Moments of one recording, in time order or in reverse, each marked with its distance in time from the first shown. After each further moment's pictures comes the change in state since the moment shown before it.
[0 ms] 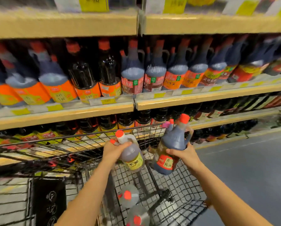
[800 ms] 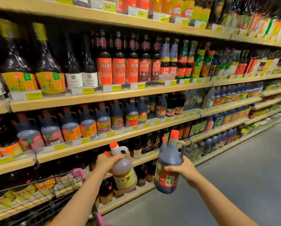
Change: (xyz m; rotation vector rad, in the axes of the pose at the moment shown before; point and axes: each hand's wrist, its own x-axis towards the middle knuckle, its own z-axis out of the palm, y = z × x) left_hand -0.222 0.125 0.344 0.094 -0.229 0.213; right_hand -0.172 -0.075 -0.425 -0.035 0.153 -0.207
